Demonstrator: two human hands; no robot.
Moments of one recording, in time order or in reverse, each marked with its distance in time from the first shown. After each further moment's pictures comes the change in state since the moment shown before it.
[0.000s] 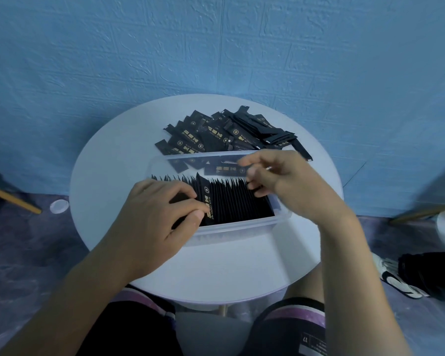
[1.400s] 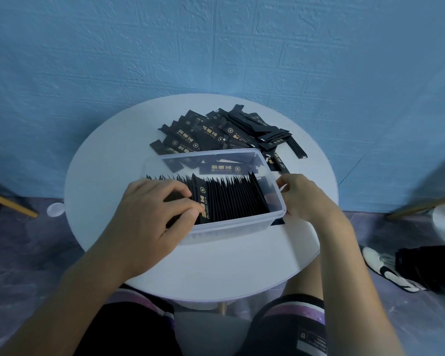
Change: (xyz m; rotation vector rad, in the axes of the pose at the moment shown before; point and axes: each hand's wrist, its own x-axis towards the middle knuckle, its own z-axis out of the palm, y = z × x) left_hand 0.001 0.001 0.000 -0.024 0.014 -0.007; right_hand 0.000 0.072 -0.024 -0.478 0.148 0.465
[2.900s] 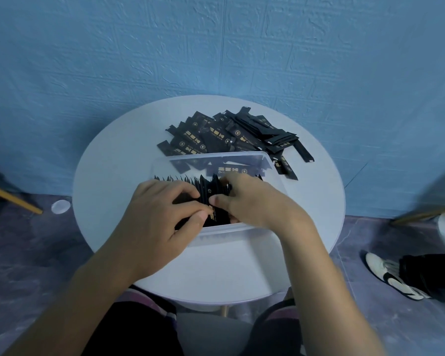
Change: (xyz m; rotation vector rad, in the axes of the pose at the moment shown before) left_hand -0.001 -0.002 0.003 -0.003 0.008 0.002; right_hand -0.041 -0.101 0.031 -0.135 -0.227 -0.291
